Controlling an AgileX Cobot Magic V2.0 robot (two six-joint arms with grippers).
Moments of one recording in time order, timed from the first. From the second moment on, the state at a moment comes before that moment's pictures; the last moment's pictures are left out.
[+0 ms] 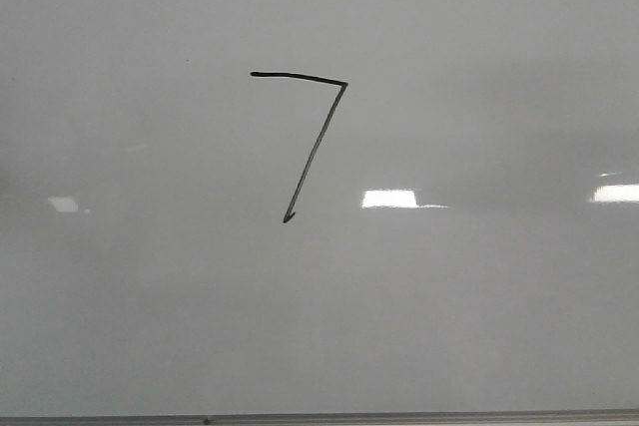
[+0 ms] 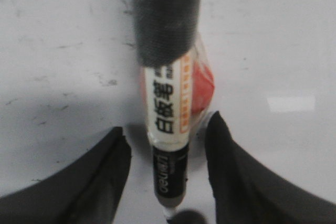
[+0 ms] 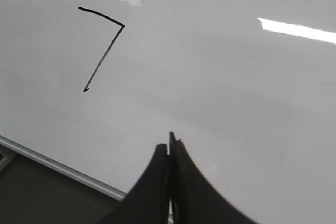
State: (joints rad) left arm 0.04 1.47 -0.59 -0.04 -0.08 0.13; right arm 0.21 0.44 -0.43 0.41 0.45 -0.40
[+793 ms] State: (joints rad) left arm -0.01 0.78 -0.43 -0.09 0.05 0.13; right arm 0.21 0.44 -0.43 0.41 0.45 -0.40
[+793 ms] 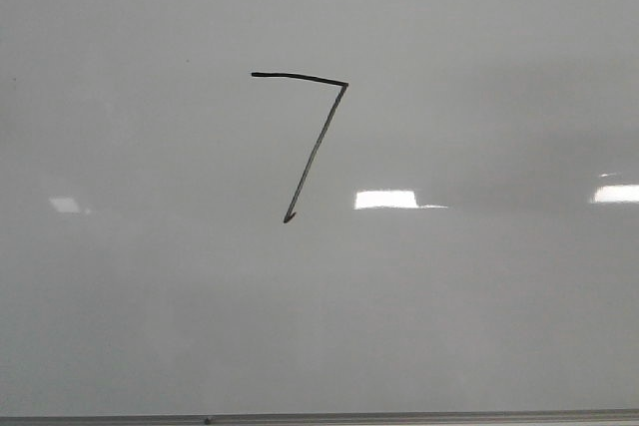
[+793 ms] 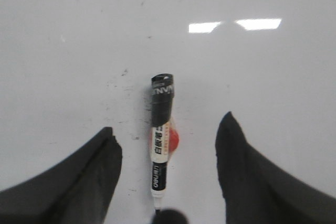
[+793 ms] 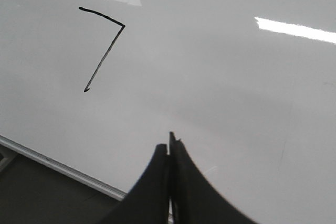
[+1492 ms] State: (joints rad) left arm -0.06 0.22 -0.34 -0.09 0.23 0.13; right arm 0.21 0.44 -0.43 0.41 0.45 -0.40
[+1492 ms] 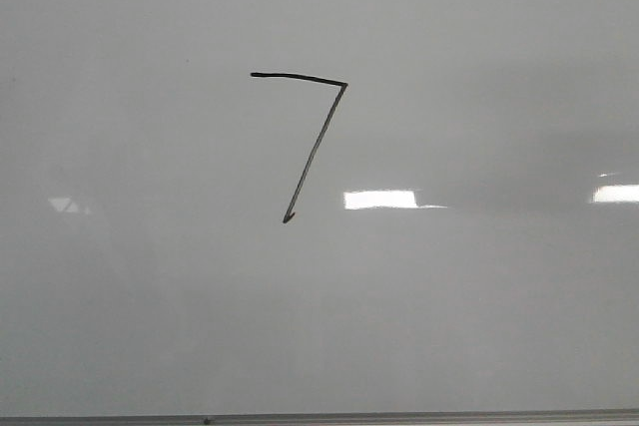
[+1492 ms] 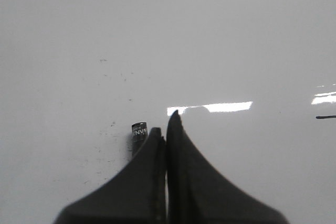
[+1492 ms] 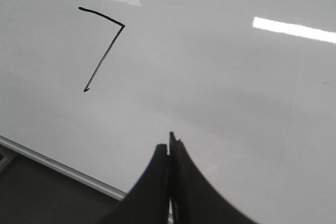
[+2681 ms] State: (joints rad) left arm 0.00 0.00 0.01 -0.06 0.17 0.13; right arm 0.21 0.44 -0.43 0.41 0.45 -0.40
